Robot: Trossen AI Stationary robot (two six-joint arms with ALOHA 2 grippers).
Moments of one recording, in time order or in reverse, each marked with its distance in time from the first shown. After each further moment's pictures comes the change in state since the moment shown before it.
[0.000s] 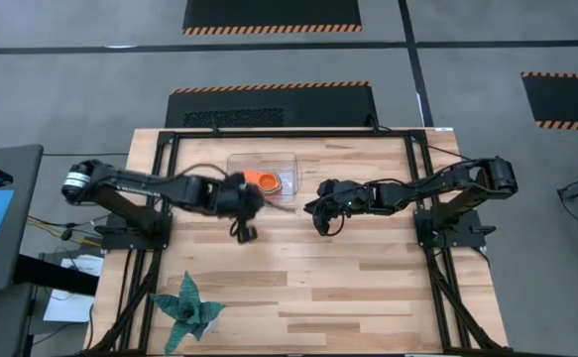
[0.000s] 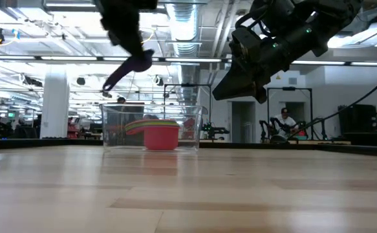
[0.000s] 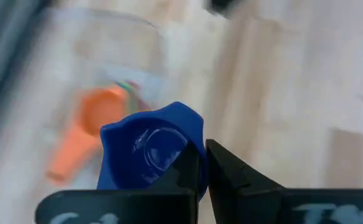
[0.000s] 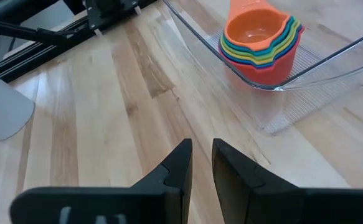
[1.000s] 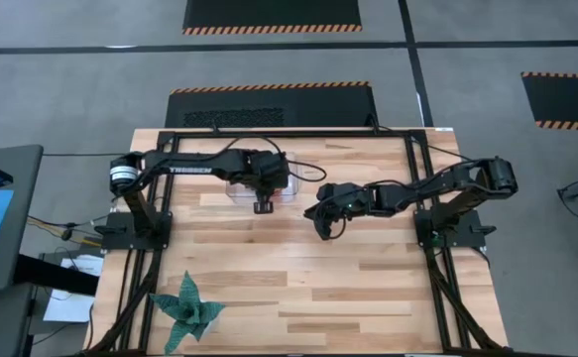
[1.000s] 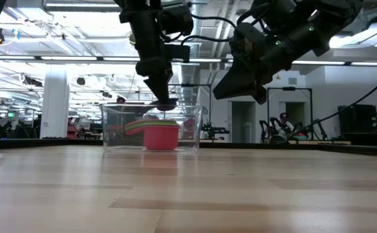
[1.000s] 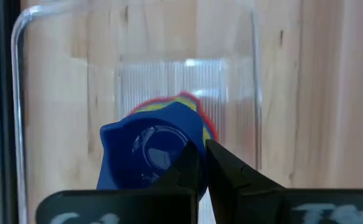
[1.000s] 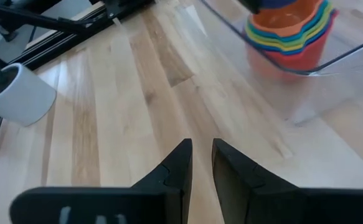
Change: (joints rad) left arm 0.307 0.349 0.184 -0.006 0.135 0.503; right arm 0.021 0.000 0.000 -0.006 -0.059 0.011
